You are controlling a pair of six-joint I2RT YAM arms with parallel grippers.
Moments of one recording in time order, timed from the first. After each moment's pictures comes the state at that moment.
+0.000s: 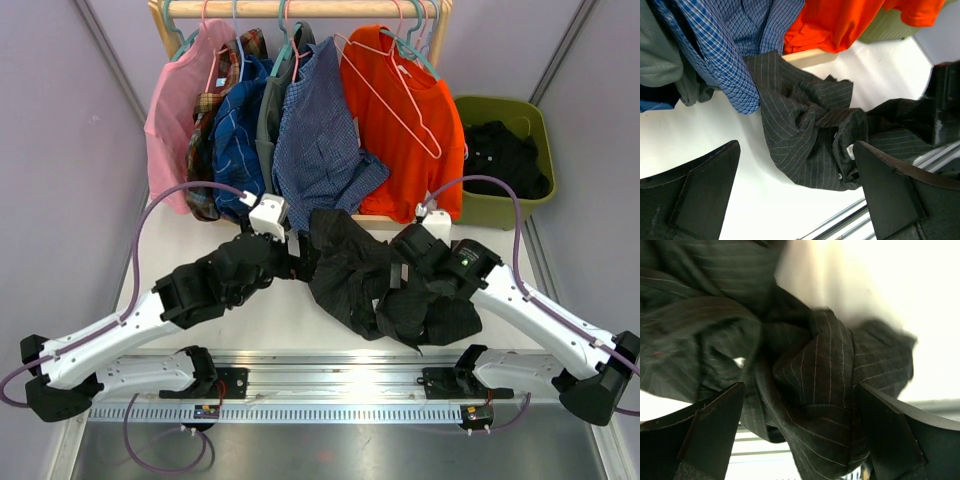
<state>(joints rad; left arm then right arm) -1.09 0.94 1.07 -0.53 -0.50 -0.45 0.83 1.11 1.12 -1.12 0.49 0.77</state>
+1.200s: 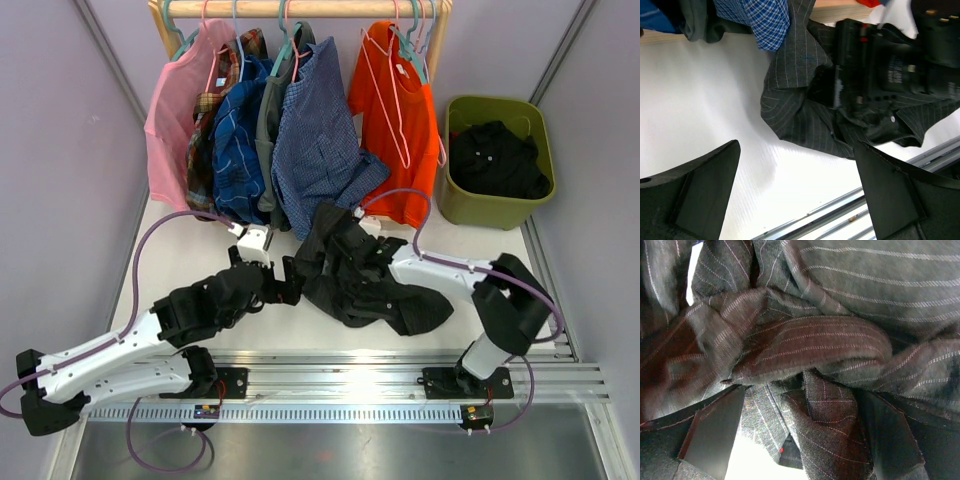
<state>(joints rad) -1.09 0.78 0.79 -0.54 -0.52 -0.58 0.85 1.59 1.00 -0.38 0.22 0.96</state>
